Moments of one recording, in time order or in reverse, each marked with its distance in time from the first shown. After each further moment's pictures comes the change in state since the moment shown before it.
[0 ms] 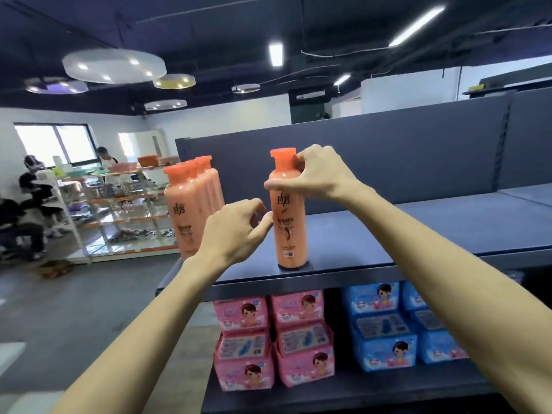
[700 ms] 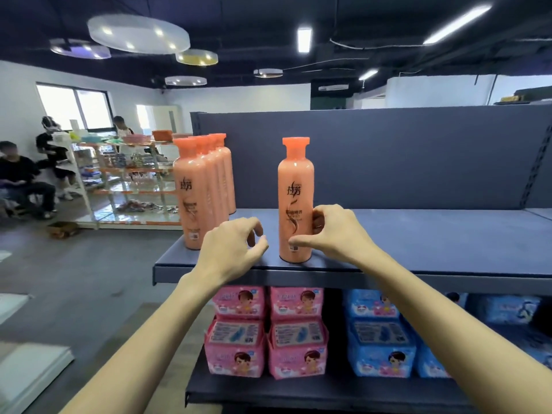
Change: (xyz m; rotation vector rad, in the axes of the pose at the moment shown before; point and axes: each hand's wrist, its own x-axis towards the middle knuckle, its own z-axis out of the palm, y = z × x) left_hand -0.043 -0.029 0.039 -0.007 -0.050 -0.135; right_hand -0.065 0.040 0.064 0.128 -0.220 0.102
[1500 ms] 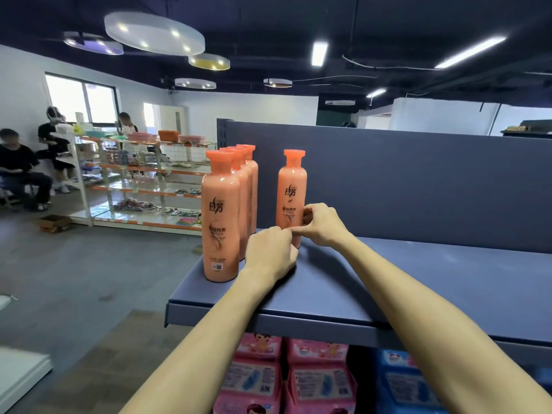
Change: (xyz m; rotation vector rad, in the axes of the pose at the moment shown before) left_hand 0.085 -0.038 0.063 0.199 -0.033 -0.028; right_hand 0.163 0.010 0.079 0.012 -0.062 0.011
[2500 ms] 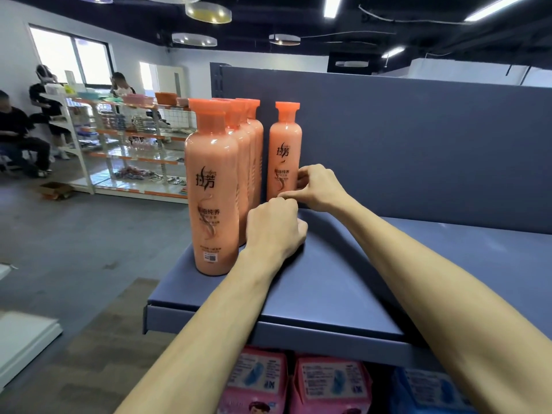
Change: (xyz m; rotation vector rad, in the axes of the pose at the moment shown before) left_hand 0.025 -0.012 0.021 -0.068 0.010 -0.106; right_hand 0.067 0.008 0.033 0.032 -0.013 -0.064
